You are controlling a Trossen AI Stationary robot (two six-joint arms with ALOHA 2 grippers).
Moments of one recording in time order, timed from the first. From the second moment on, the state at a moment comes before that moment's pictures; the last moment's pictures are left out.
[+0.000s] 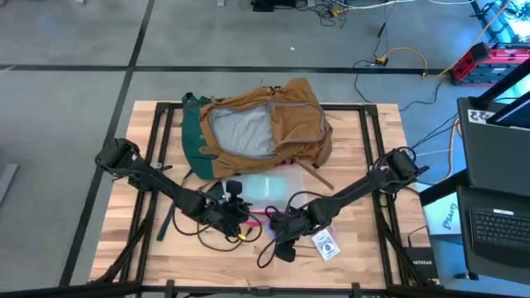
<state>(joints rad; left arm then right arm) -0.49 1.69 0.99 -0.17 -0.69 -0.04 0.46 1.90 1.22 -0.33 -0.04 0.80</state>
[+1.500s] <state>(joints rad) -0.57 1.69 1.03 -0.18 -0.60 -0.10 0.34 1.90 1.22 -0.35 0.22 0.73</state>
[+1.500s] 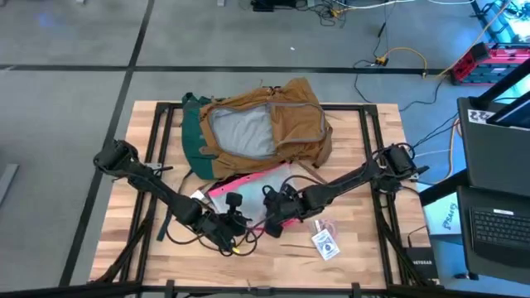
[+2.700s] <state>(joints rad) -0.58 1.69 1.03 -0.23 -0.61 -0.04 0.67 1.90 1.50 -0.99 0.36 1.02</state>
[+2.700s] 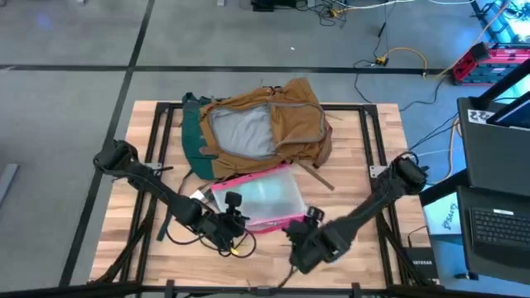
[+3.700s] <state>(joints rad) -0.57 1.69 1.03 -0.23 -0.66 -0.06 0.65 1.89 1.09 -1.00 0.16 1.62</state>
